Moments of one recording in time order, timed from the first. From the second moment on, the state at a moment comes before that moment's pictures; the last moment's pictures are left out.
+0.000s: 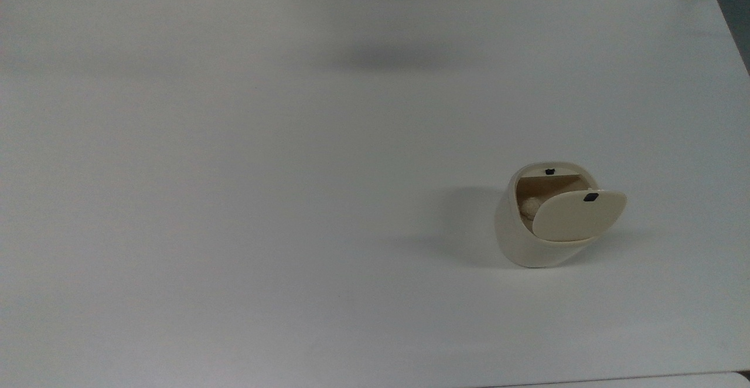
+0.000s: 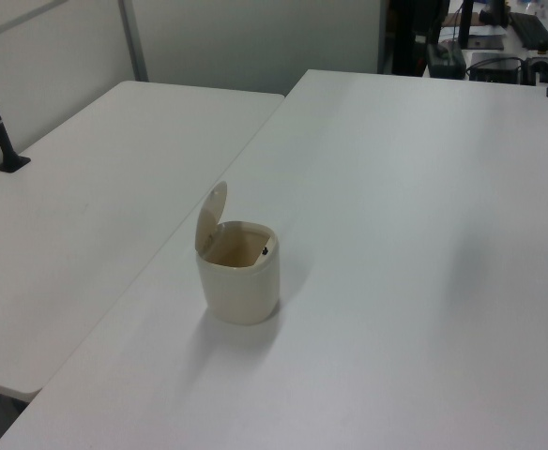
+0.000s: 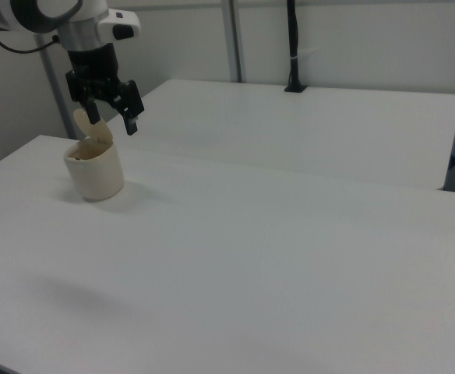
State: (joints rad) arm 0.00 -0.06 0.01 -1.60 0.07 1.62 0.02
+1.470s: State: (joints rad) arm 0.07 0.00 0.02 -1.60 0.03 1.68 -0.05
